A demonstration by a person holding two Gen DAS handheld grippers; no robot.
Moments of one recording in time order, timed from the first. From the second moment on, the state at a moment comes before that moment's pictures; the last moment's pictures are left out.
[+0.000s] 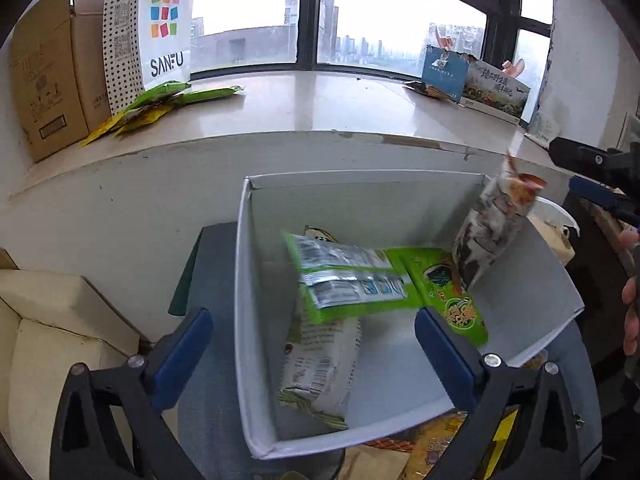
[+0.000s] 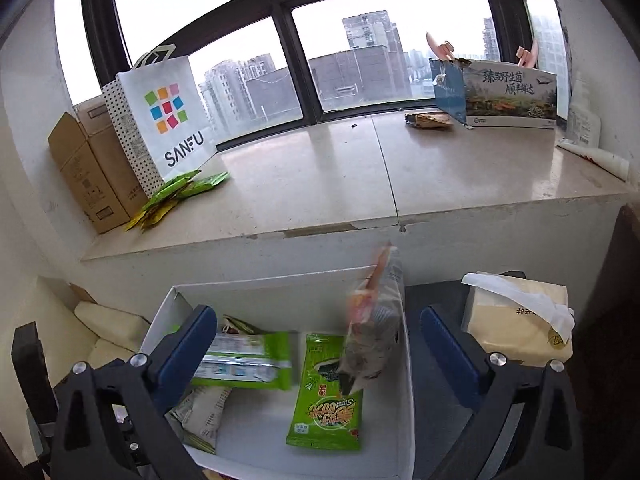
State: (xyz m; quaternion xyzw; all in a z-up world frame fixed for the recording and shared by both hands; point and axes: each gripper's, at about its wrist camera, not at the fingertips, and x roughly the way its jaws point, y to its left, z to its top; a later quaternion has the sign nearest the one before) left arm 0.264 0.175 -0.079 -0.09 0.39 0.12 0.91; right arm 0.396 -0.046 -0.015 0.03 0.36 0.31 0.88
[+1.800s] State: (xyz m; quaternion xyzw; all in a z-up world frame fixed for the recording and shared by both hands) left arm 0.108 0.110 -0.164 -0.36 0.47 0.03 0.81; right arm 0.110 -0.217 -0.054 0.02 0.30 0.36 0.88
